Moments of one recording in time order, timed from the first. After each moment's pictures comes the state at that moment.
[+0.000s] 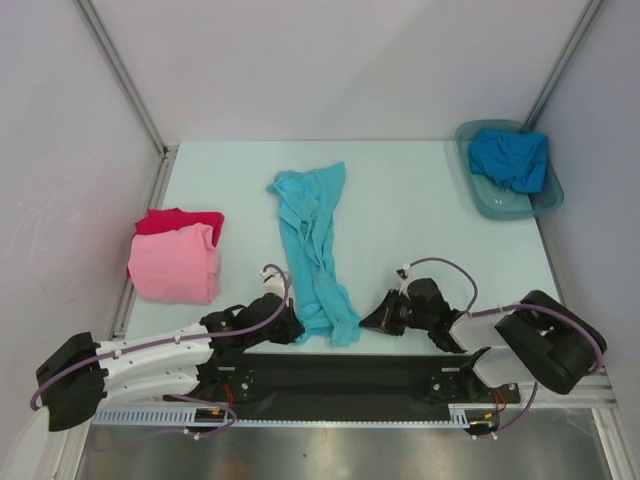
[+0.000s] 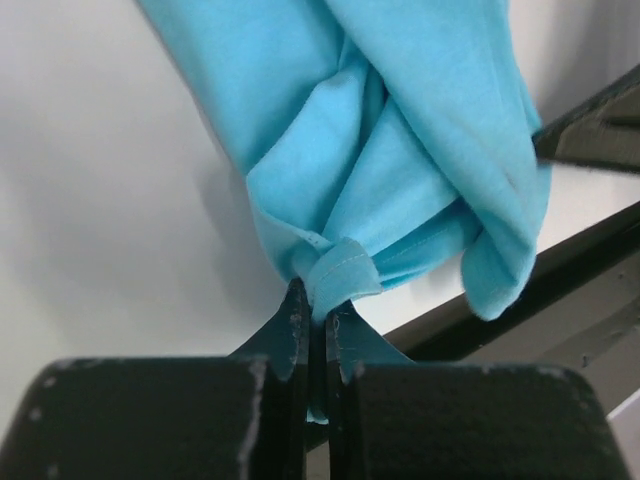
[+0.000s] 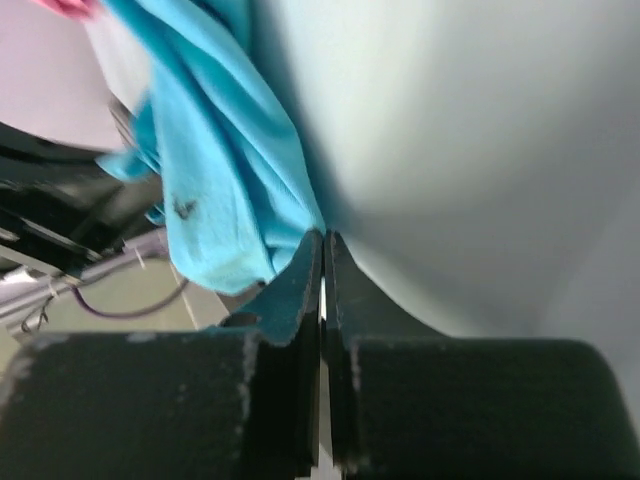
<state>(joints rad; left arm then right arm) -1.03 0.92 0.31 -0.18 -0.18 -0.84 0.66 1.34 0.15 0.60 -0.37 1.10</state>
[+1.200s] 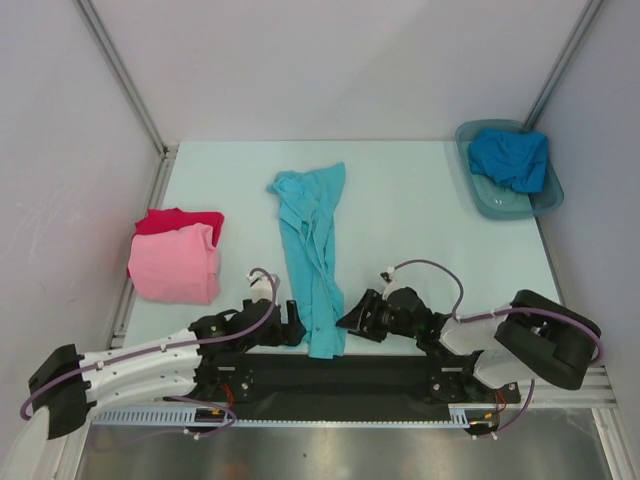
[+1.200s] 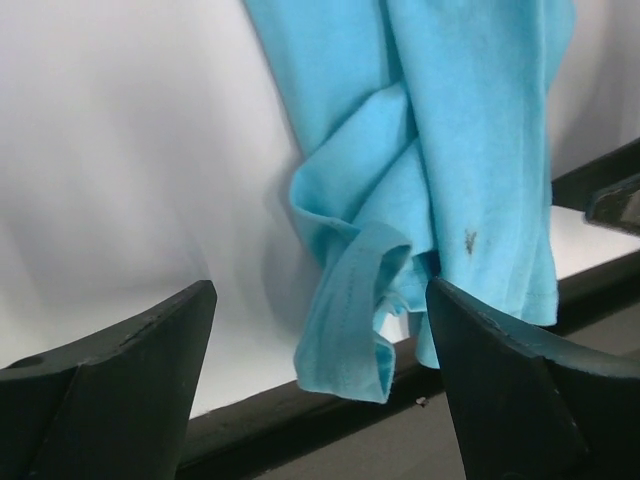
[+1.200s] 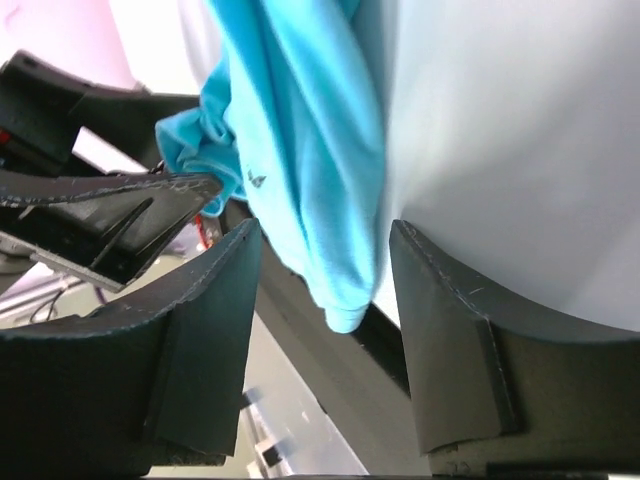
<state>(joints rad) -1.06 0.80 0.29 -0.34 -0.29 -0.89 0.95 1.39 0.20 0.67 -0.12 1.26</state>
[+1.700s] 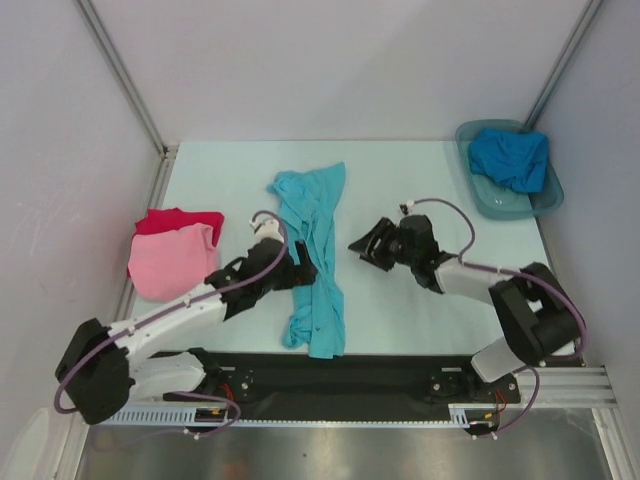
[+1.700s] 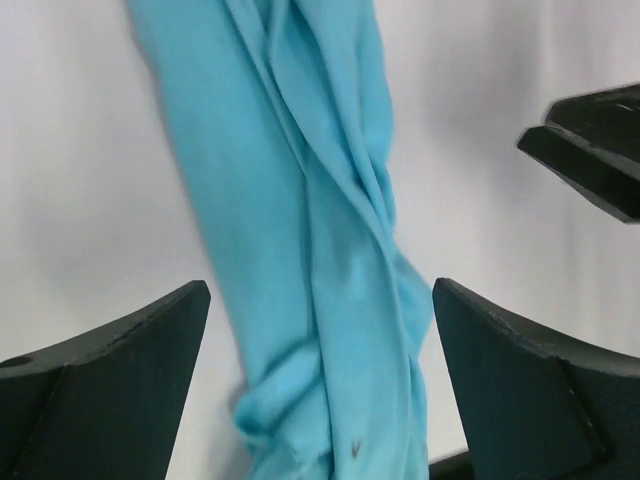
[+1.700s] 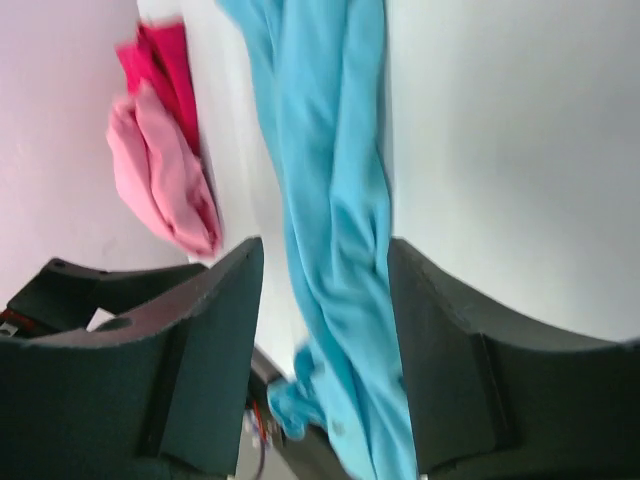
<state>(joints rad) -0.79 1.11 0.64 -0.25 -0.26 -0.75 0.52 1.49 0.62 0.35 -0.25 1.05</state>
